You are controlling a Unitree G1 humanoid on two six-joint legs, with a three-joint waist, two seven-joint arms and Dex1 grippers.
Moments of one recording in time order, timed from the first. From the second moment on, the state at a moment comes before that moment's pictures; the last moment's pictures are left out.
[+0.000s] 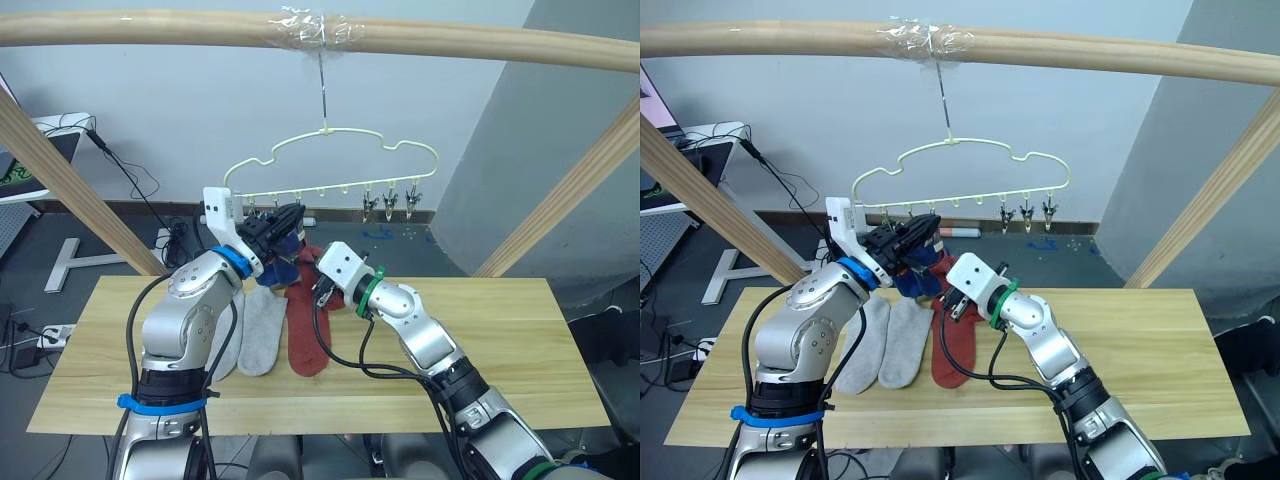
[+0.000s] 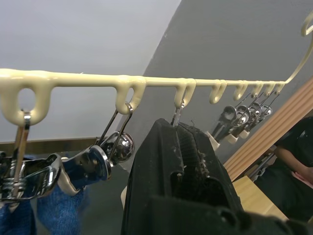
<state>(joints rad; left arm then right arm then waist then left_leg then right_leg) -0.41 0.33 0.10 -0.18 -0.47 0.51 -0.50 -0.50 -0.05 0.41 0.17 -0.17 0.13 0.45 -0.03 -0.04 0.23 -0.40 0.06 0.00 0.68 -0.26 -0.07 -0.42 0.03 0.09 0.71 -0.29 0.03</state>
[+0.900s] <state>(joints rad) -0.32 0.39 0.09 -0.20 -0.48 0.52 -0.55 -0.54 -0.03 0.39 0.14 -0.16 0.14 0.44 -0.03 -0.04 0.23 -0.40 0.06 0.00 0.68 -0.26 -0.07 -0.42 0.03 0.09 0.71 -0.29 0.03</state>
